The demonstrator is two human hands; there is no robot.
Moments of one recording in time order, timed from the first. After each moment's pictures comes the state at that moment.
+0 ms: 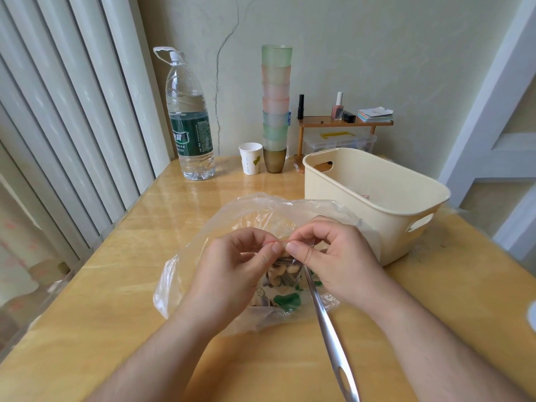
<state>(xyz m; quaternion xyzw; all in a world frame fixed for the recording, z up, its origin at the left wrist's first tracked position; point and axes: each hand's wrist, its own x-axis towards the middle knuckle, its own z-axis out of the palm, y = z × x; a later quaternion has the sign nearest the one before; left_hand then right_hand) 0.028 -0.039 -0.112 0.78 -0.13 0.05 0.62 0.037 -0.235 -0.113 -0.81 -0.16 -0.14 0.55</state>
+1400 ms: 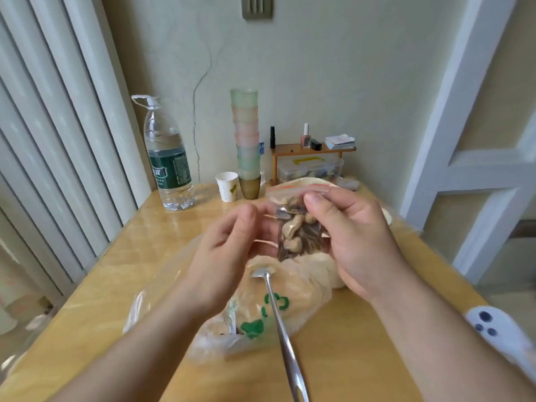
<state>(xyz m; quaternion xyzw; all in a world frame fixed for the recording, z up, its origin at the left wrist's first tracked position) 0.025 -0.090 -0.026 0.61 -0.27 0.01 0.75 0.005 -0.272 -0.008 -0.64 -0.14 -0.18 0.73</state>
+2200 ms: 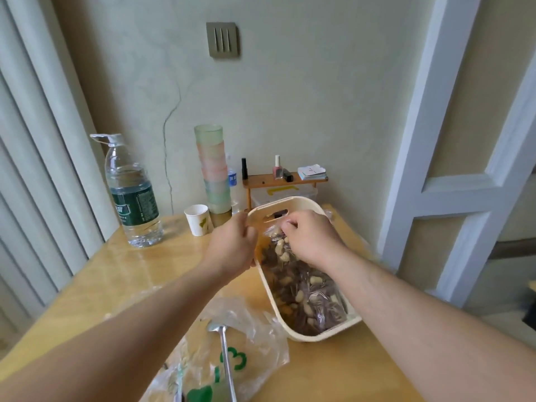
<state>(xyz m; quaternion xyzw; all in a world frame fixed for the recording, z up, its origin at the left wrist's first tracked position) 0.148 -0.183 -0.011 0.90 -0.12 0.09 0.42 0.139 -0.356 -0.005 -0.94 0.03 -0.15 0.32</state>
